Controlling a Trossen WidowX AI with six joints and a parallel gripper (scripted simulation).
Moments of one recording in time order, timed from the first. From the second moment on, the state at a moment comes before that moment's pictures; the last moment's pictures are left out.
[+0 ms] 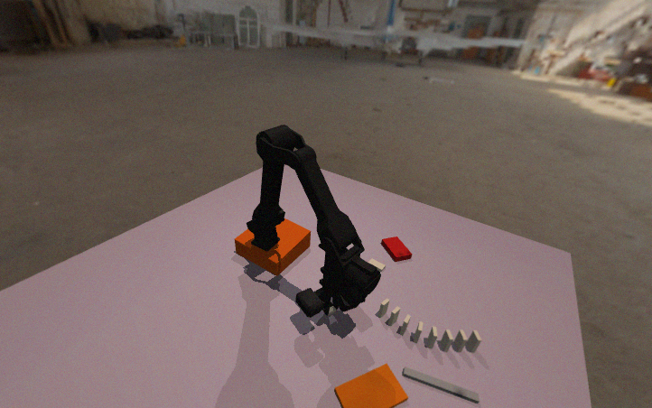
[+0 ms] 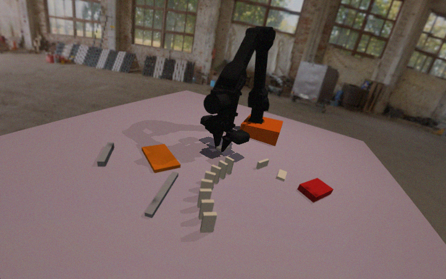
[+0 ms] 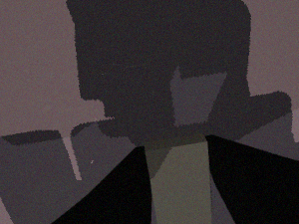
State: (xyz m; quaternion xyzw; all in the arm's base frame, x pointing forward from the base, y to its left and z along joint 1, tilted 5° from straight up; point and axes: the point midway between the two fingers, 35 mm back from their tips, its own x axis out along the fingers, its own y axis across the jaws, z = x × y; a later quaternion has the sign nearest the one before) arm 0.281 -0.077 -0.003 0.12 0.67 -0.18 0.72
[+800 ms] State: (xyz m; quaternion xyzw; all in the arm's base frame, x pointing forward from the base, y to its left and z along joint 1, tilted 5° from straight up) arm 0.280 -0.063 0.148 0.12 0.66 -0.17 0.72
